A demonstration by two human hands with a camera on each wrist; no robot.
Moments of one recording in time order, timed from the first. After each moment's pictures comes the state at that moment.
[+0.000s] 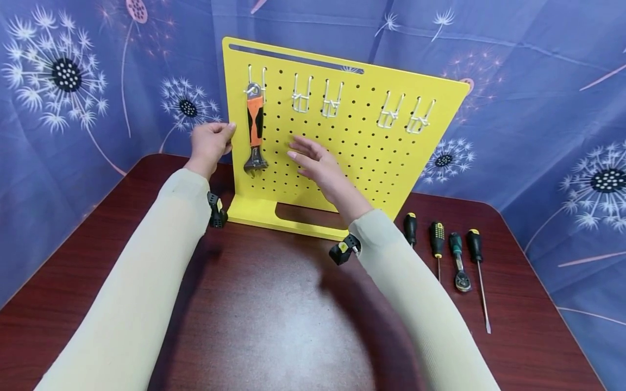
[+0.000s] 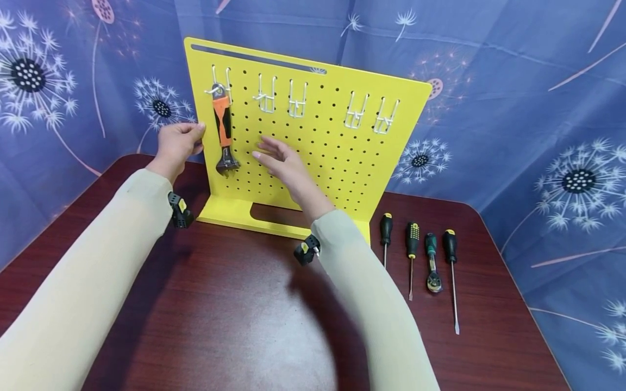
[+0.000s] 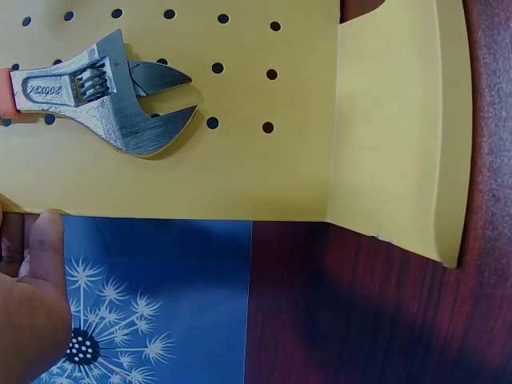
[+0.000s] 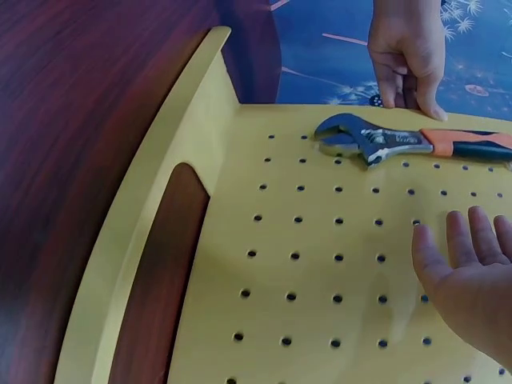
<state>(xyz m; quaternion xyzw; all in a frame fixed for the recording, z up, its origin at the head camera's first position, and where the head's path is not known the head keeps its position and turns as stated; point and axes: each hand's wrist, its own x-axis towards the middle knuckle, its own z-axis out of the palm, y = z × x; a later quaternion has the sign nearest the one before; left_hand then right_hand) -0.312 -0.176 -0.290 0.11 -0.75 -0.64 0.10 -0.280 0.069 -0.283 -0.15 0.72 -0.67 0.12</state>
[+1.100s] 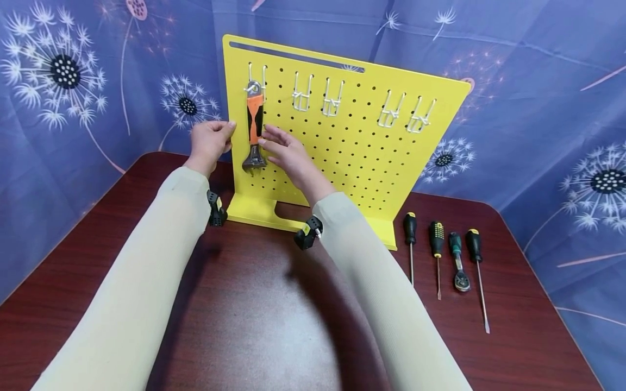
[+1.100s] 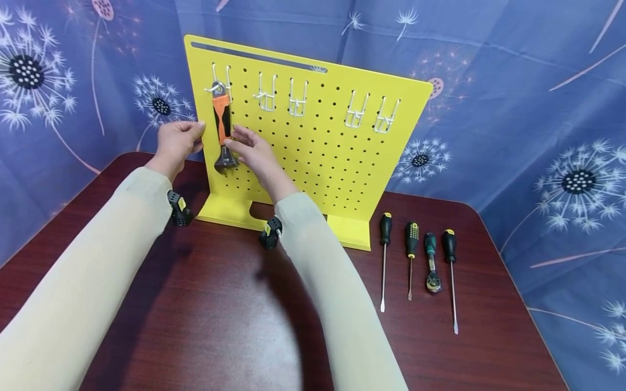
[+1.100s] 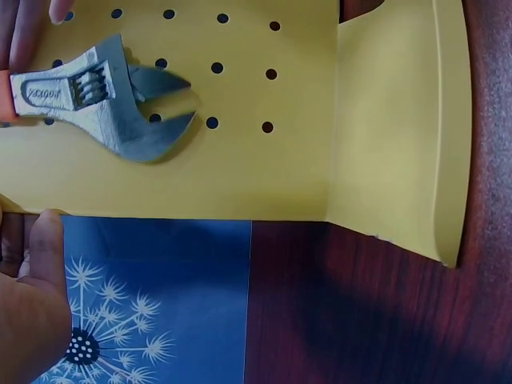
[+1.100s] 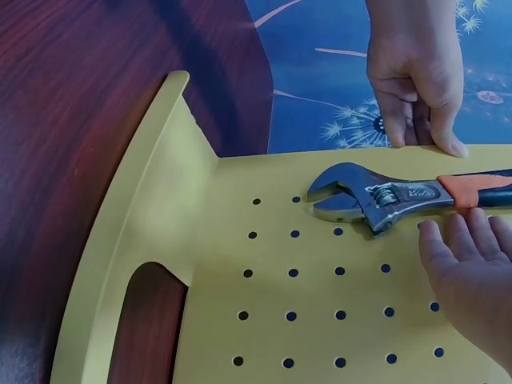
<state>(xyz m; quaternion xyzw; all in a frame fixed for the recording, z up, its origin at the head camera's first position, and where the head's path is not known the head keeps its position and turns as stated) -0.312 -0.176 -0.287 0.11 -0.76 -0.64 0.10 -0.298 0.009 -0.279 -0.14 0.69 -0.70 0.14</state>
